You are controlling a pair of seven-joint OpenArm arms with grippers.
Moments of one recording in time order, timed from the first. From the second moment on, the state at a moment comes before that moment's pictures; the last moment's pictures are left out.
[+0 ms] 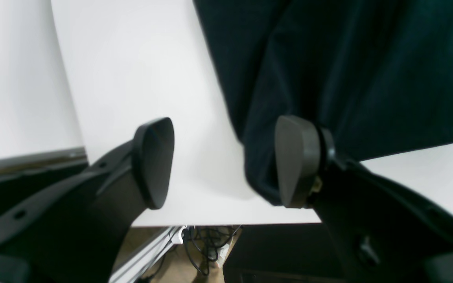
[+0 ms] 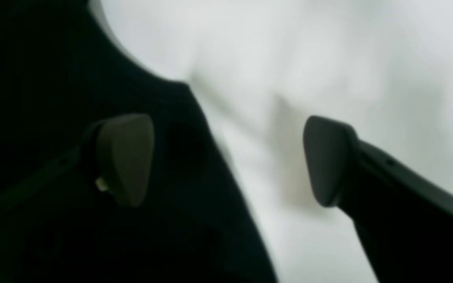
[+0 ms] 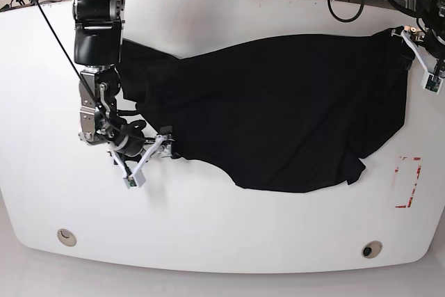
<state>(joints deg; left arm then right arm) 20.8 -19.5 -43.9 120.0 -22.3 -43.0 67.4 21.9 12.5 -0.9 63.9 27.6 25.3 -48.2</state>
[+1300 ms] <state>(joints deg) 19.5 -19.7 -44.0 119.8 -22.9 -42.9 67.4 22.4 7.2 -4.3 58.5 27.7 25.7 -42.5</state>
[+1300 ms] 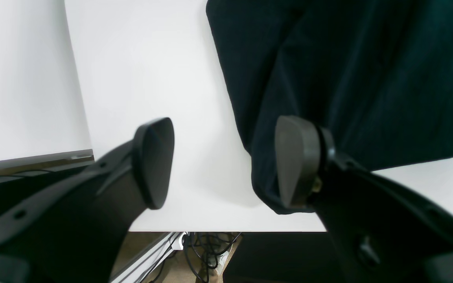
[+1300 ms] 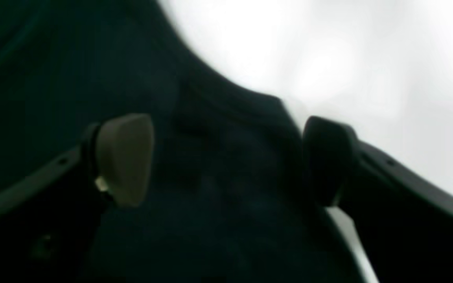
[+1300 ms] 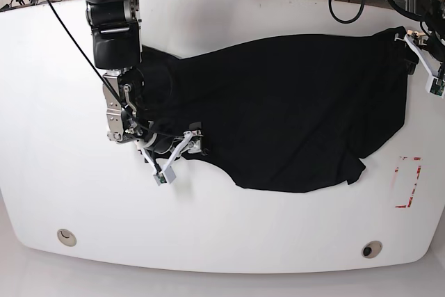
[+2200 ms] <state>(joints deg) 19.6 -19.8 -47.0 119.7 -23.7 -42.9 67.9 22.0 5.6 -7.3 58.1 27.5 25.6 -41.4</state>
